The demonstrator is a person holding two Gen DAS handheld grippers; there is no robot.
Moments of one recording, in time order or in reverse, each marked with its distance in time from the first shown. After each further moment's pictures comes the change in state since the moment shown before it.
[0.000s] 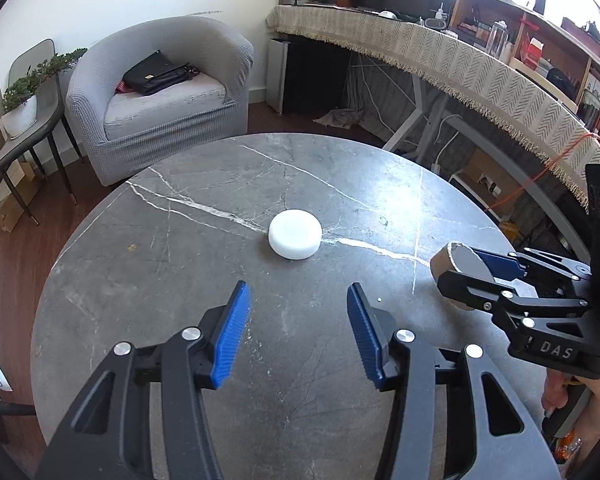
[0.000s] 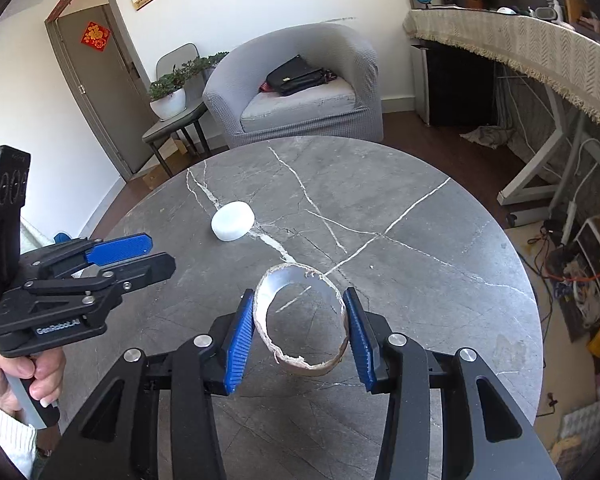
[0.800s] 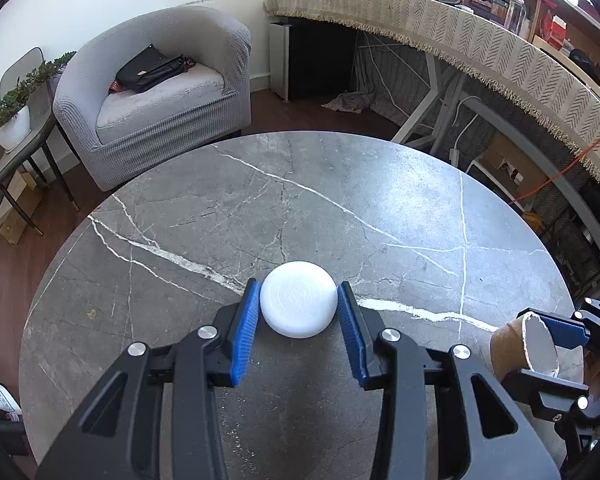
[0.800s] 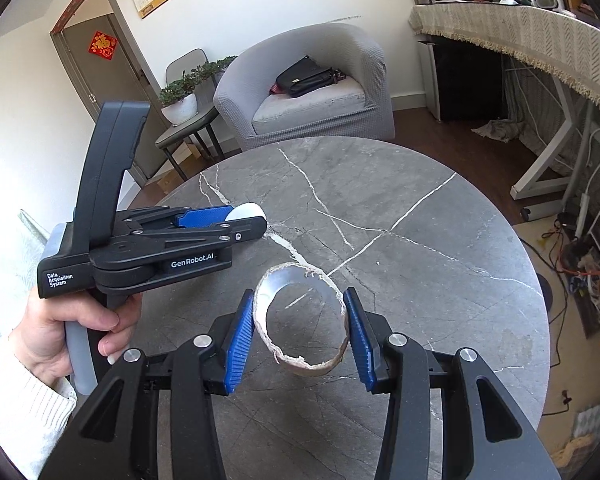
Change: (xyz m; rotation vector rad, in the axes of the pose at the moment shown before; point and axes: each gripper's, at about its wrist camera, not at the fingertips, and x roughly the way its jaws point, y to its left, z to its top) left arm 0.063 -0.008 0.040 0.030 0.060 0.048; right arm -0.005 -0.003 -0.001 0.023 0.004 0.058
